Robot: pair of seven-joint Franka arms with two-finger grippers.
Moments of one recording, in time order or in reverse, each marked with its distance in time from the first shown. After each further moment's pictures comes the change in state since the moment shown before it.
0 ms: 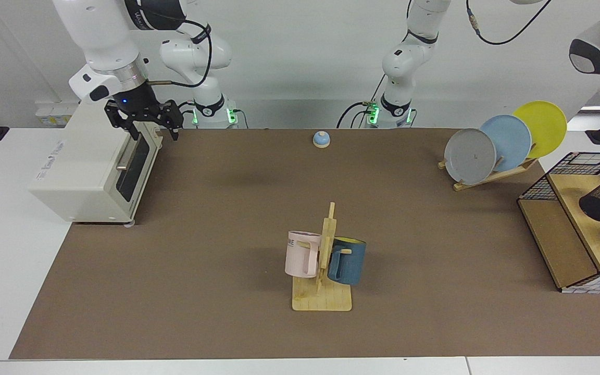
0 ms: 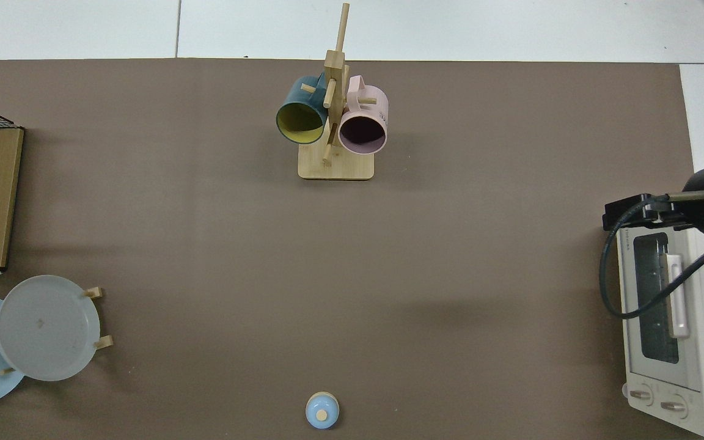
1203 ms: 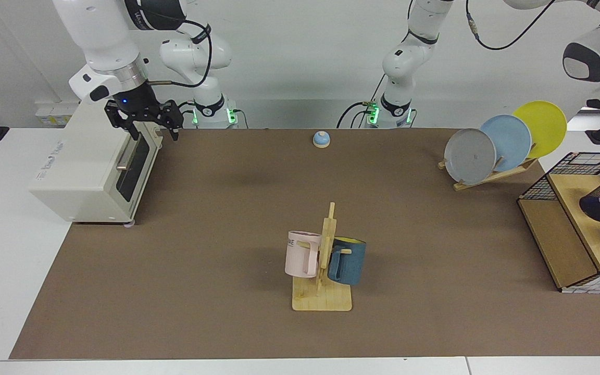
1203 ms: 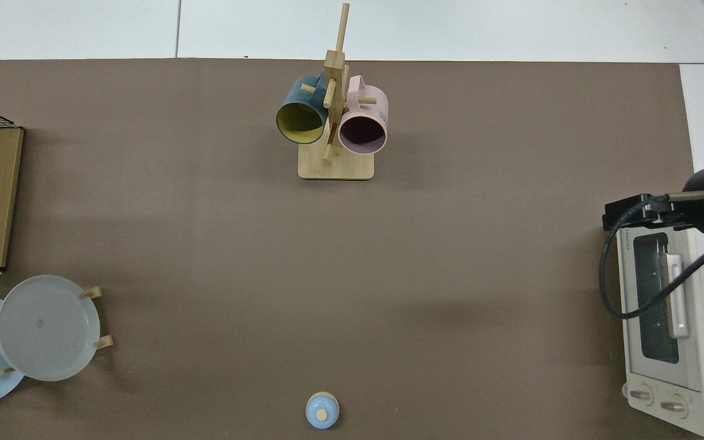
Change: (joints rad) left arm 0.006 0.017 -0.141 0.045 -0.162 -0.202 -0.237; right arm 0.000 0.000 0.000 0.000 0.000 0.000 0.000
